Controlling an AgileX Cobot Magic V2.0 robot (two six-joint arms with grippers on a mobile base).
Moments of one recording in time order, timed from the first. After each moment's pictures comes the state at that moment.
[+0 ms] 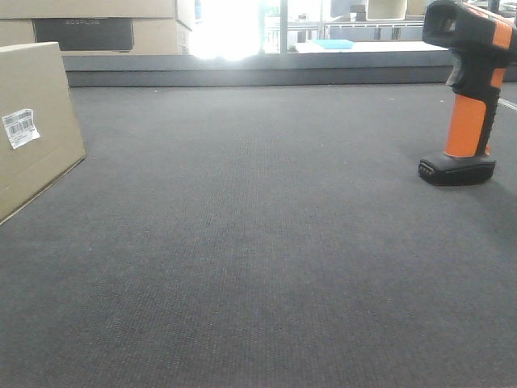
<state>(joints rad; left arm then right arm) 0.02 0.01 0.00 0.11 0.06 -0.03 -0.01 0.12 -0.14 0.13 0.12 -0.08</state>
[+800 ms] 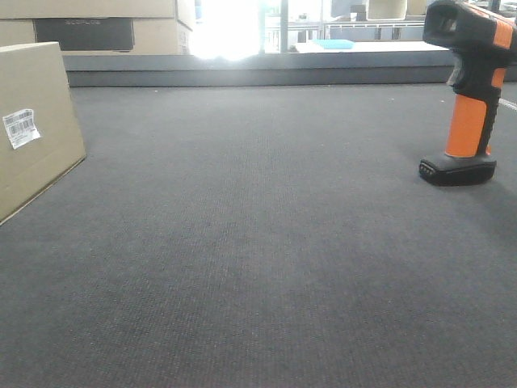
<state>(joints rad) 0.02 0.01 0.00 0.11 0.06 -0.03 -0.05 0.00 0.00 0.16 0.10 -0.09</state>
